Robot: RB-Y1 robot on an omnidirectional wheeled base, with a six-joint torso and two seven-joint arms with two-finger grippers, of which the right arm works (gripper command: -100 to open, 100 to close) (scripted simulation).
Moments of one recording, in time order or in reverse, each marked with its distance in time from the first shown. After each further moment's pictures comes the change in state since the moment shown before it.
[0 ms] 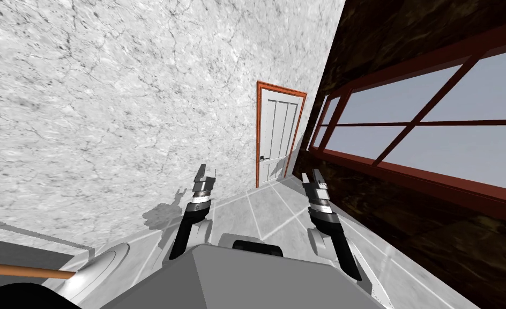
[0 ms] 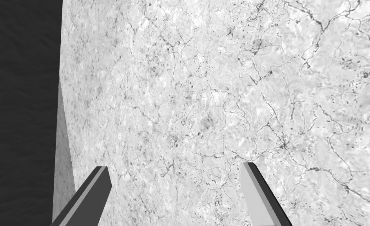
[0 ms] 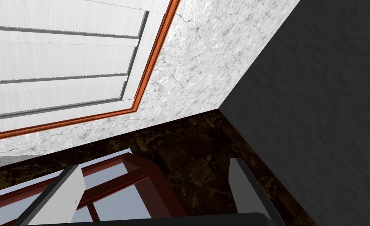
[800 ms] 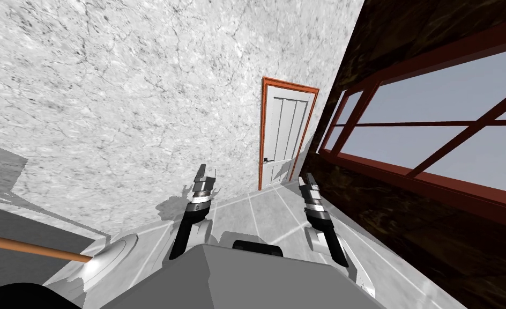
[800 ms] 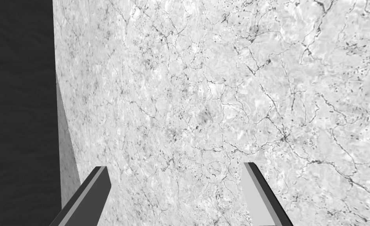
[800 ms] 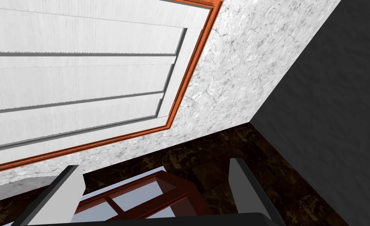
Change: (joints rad) arm -0.071 -0.025 -0.013 0.198 -0.022 -0.038 -0.002
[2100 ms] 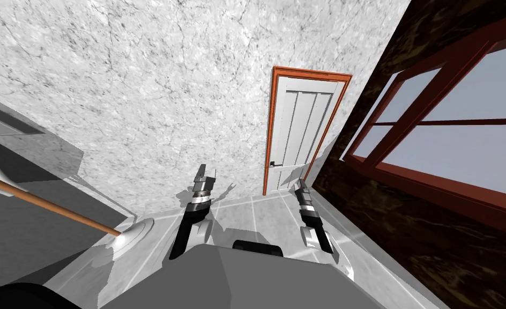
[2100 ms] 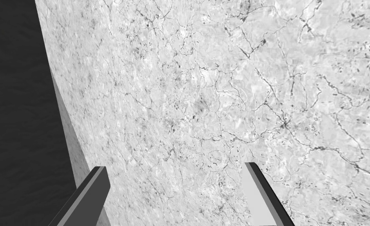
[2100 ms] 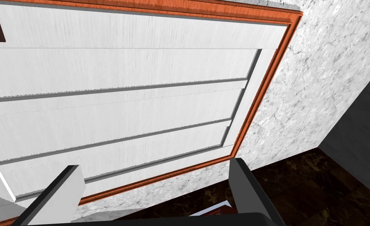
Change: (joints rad) arm -0.140 -0.027 -0.018 0.378 -0.035 -0.071 0.004
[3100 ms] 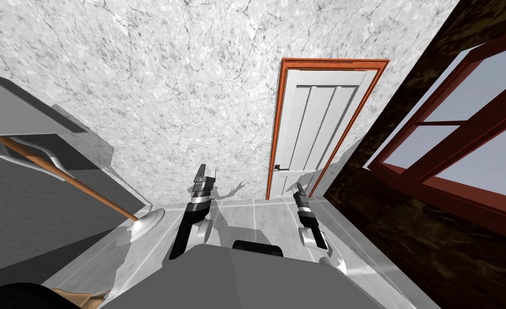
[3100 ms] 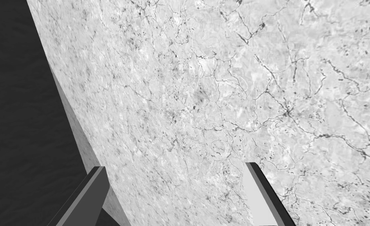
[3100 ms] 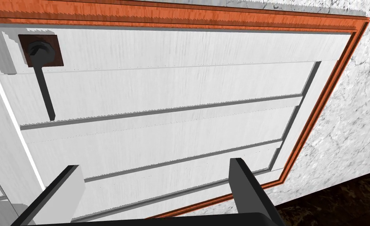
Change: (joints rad) arm -0.100 -0.015 -0.014 0.268 -0.026 -0.047 0.003
